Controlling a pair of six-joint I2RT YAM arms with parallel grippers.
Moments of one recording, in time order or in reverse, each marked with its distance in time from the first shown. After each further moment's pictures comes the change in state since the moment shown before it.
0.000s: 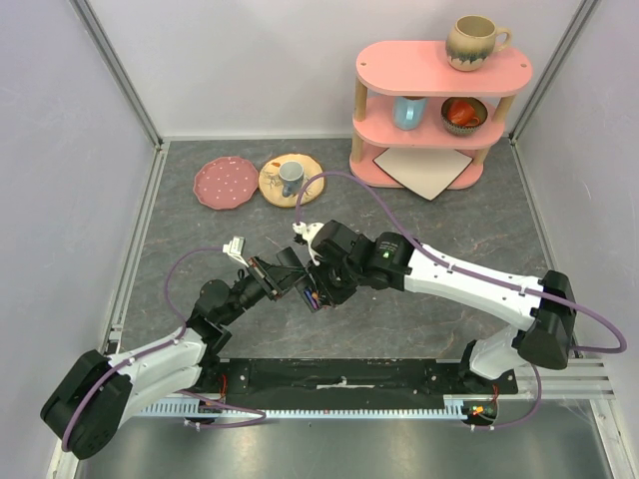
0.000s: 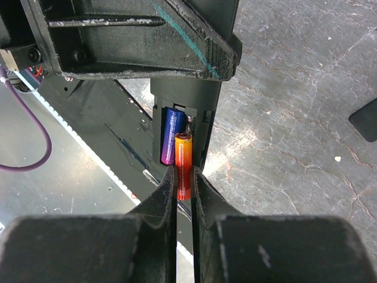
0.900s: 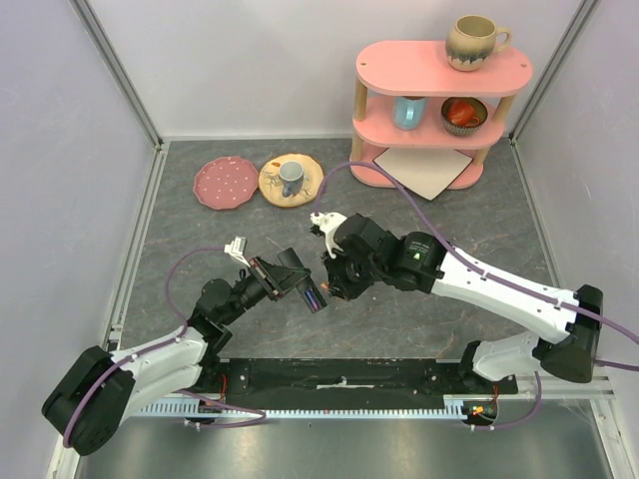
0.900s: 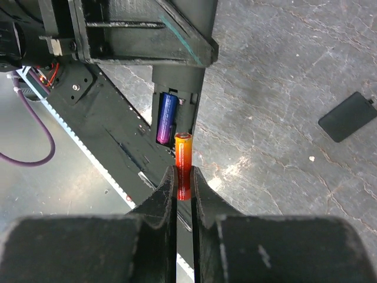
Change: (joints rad) left arm 0.000 0.024 0.000 0.008 0.005 0.000; right arm -0.036 -0.148 -0.042 0.003 0.029 -0.040
